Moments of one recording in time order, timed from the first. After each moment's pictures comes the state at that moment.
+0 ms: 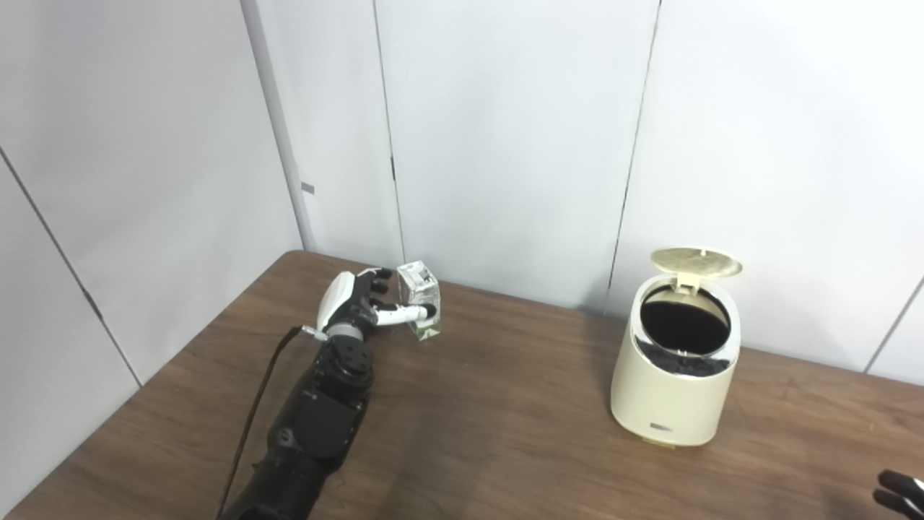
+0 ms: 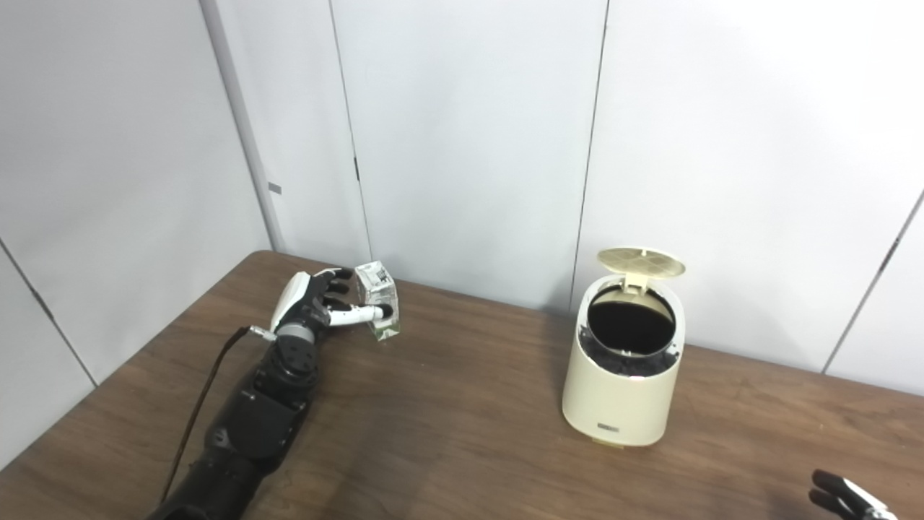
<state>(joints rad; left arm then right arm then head) -0.53 0.38 0.09 0.41 0.29 0.44 0.17 0.05 -0.14 -0.07 -0.08 -0.15 -0.27 -0.08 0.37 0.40</state>
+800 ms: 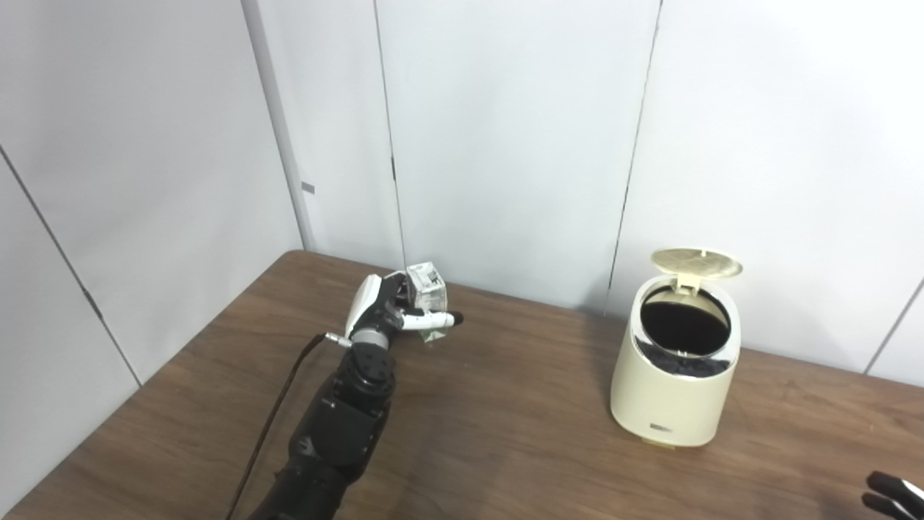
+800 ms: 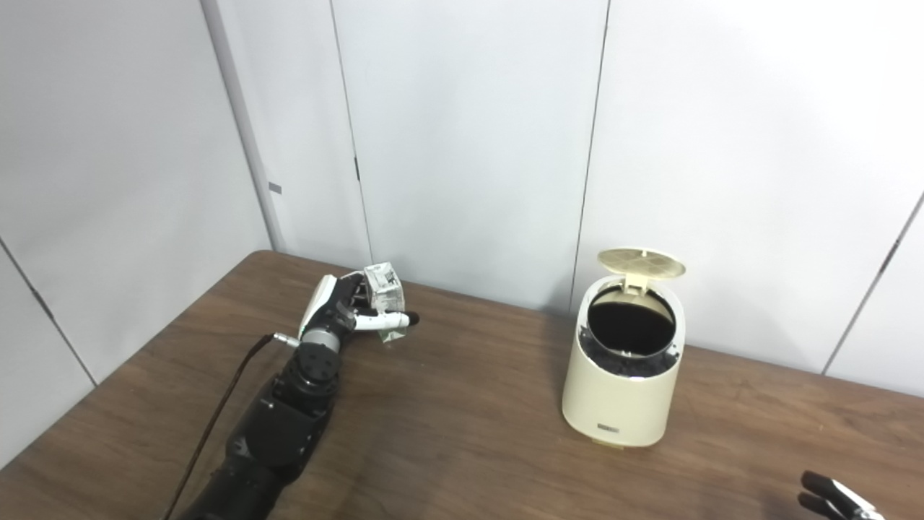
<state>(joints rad) -0.54 0.32 0.09 0.43 0.24 0.33 0.19 0.06 -0.13 -0.06 -0.10 -0.19 -0.26 -0.08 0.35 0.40</state>
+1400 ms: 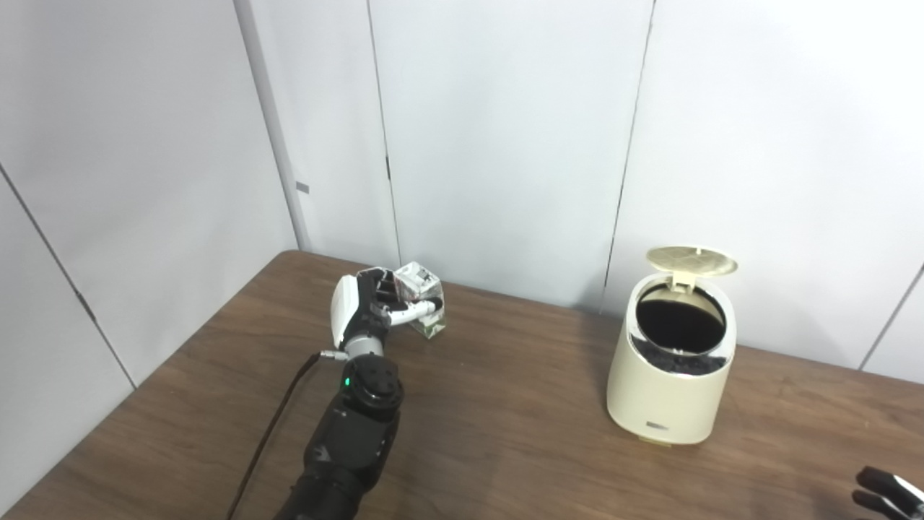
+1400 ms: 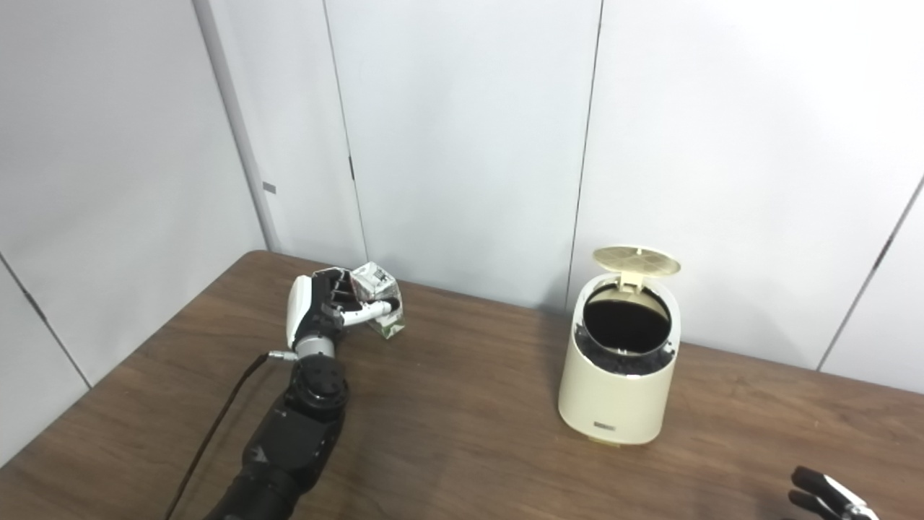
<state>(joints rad) -0.57 0.26 0.17 0.57 0.24 0.14 0.46 0.06 -0.13 -0.05 -0.10 -0.18 -0.26 -0.08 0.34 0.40</state>
